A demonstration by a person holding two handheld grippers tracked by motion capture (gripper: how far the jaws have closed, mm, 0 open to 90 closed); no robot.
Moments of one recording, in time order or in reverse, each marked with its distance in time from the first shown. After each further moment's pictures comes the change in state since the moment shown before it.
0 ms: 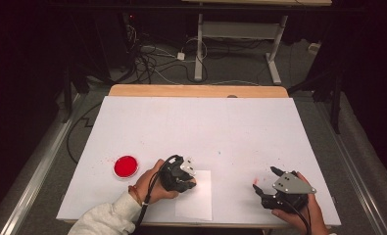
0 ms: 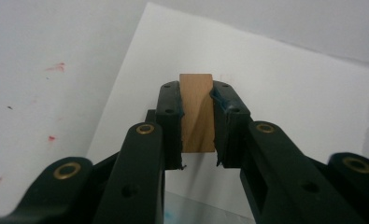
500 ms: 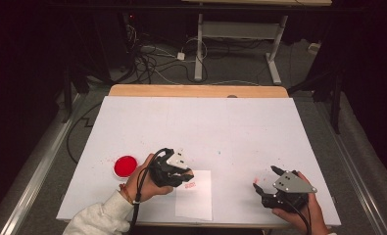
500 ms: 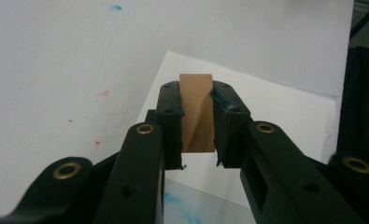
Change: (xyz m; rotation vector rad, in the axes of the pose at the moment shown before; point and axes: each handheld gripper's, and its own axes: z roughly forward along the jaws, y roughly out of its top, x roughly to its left) left arm 0.000 -0.002 -0.043 -0.131 0.032 -0.012; right arm -0.001 0.001 0.000 -0.005 -0.007 0.003
